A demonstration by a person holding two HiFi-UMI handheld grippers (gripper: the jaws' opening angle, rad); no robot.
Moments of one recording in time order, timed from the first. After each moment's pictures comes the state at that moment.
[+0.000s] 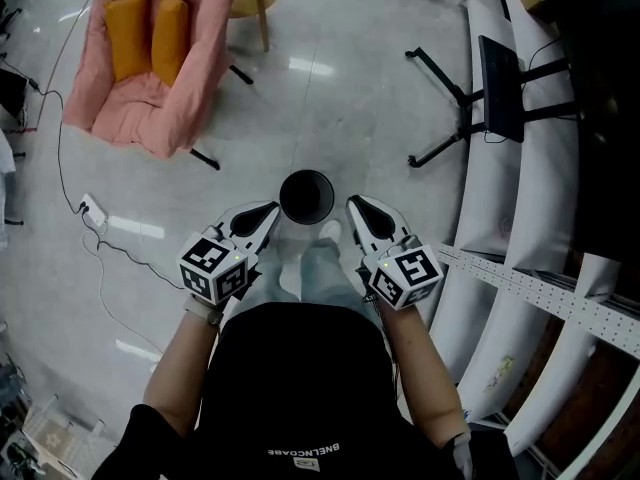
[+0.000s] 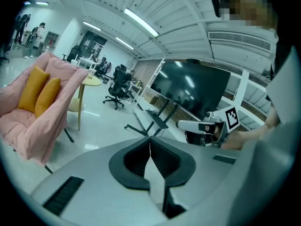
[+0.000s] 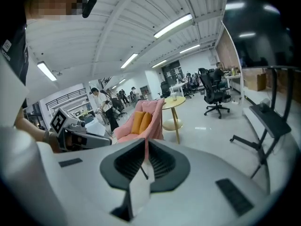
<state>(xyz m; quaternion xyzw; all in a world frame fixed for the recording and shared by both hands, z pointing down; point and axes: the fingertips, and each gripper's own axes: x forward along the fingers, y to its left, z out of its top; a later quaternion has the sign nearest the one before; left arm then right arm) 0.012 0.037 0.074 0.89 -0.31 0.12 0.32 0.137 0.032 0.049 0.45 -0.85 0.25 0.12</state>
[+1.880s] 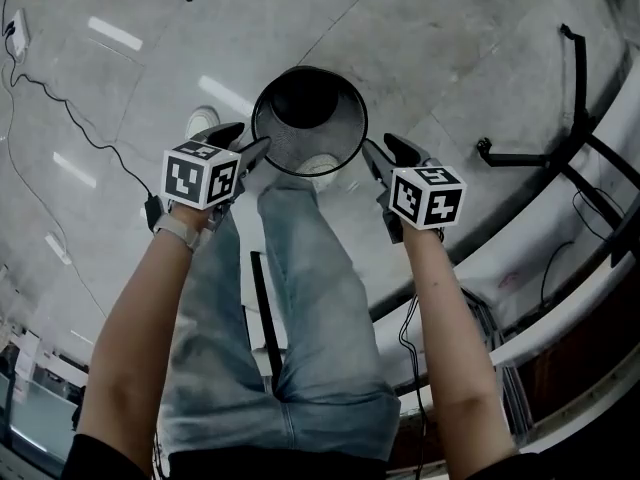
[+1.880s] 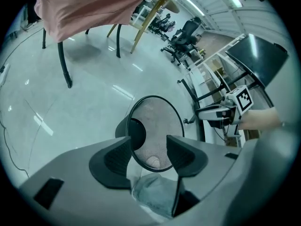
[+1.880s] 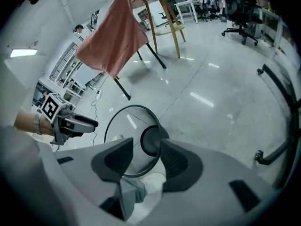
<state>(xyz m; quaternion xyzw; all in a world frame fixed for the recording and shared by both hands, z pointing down) 0.016 0.082 0.652 0.65 -0.43 0.24 0.58 0.206 -0.001 0.635 0.24 -0.76 0.42 0.44</state>
